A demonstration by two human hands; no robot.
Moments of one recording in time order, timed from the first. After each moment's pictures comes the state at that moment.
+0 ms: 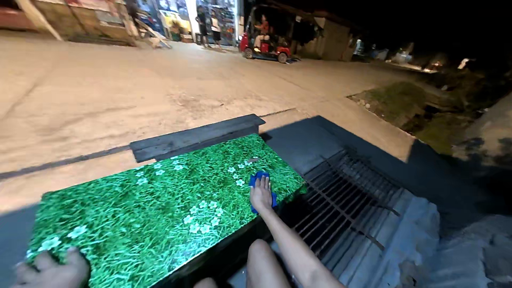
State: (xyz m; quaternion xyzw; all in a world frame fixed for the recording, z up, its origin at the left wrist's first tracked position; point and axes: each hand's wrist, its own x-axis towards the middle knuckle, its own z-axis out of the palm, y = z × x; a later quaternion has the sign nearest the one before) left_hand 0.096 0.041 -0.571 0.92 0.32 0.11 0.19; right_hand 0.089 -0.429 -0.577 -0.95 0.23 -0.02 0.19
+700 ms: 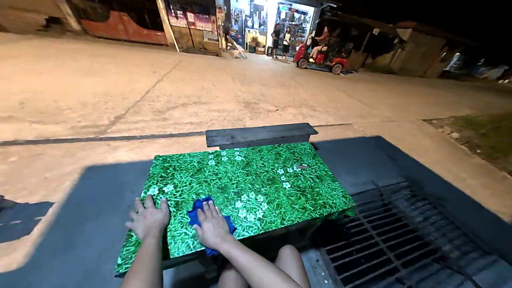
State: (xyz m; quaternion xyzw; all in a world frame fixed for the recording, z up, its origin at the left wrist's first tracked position) left_hand 0.103 0.049 -0.582 0.93 0.29 0.12 0.20; right_hand 0.053 -0.150 -0.572 -0.94 -0.24 0.07 0.25
